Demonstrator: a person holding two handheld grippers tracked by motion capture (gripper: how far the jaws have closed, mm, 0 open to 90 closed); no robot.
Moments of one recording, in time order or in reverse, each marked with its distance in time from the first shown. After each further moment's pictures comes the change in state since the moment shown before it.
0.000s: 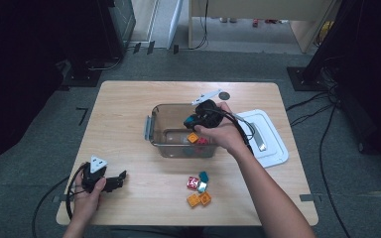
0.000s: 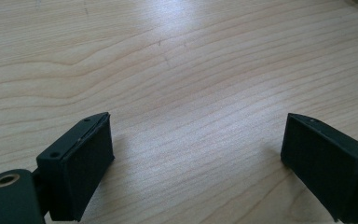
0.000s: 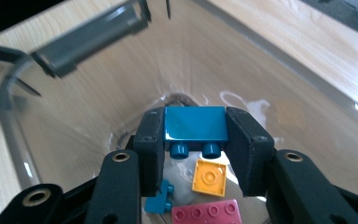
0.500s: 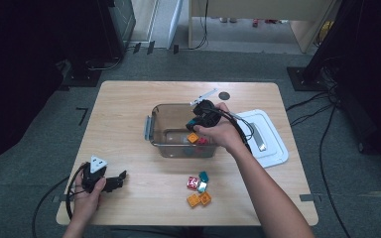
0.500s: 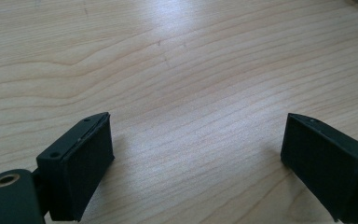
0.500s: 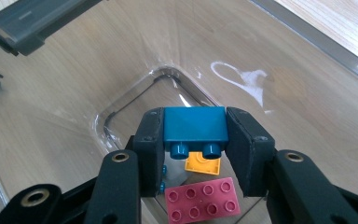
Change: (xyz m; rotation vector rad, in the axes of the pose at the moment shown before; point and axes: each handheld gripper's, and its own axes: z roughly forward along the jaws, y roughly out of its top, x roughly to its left) left arm 0.000 0.000 0.000 0.000 -0.001 0.001; right arm -0.005 0.001 0.011 0.117 -0.024 0.047
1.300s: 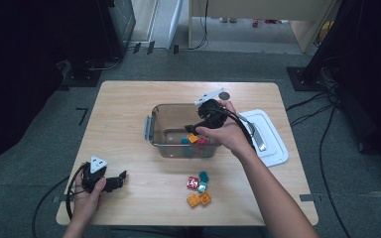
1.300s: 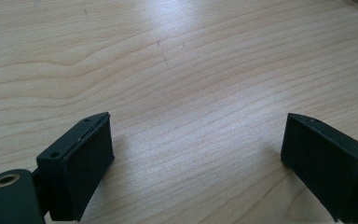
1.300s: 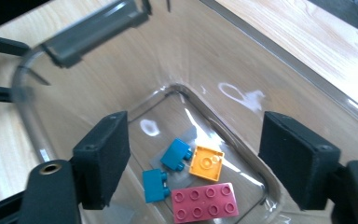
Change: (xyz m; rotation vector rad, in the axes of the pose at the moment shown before) left arm 0.000 0.000 0.000 0.000 -0.001 0.001; right arm 0.006 -0.005 -0.029 -0.102 0.024 -0.049
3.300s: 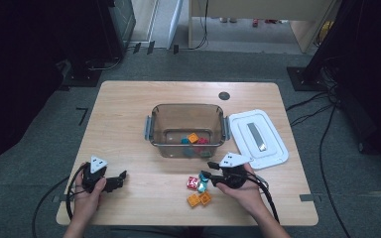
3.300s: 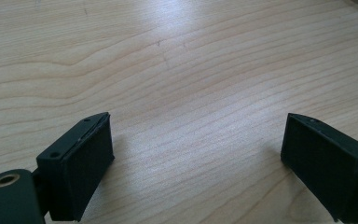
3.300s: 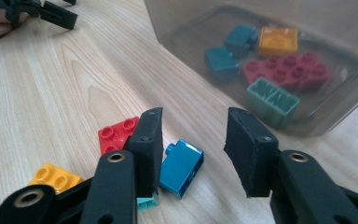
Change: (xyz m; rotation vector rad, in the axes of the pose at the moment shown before) left arm 0.000 0.000 0.000 -0.001 0.001 -0.001; right arm 0.050 -0.177 0.005 -0.215 0.046 0.031
